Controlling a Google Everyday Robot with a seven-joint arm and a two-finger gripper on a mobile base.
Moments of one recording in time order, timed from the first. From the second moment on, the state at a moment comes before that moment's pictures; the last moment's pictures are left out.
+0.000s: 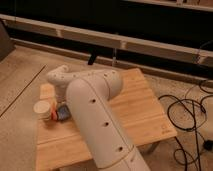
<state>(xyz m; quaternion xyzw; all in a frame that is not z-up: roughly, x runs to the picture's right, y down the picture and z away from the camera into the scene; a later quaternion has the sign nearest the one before) -0.246 0.133 0.927 -0.35 0.21 0.54 0.74</state>
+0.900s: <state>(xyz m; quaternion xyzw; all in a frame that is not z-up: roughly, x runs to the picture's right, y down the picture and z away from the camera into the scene) -0.118 0.142 0.929 -0.30 0.31 0.58 0.69</state>
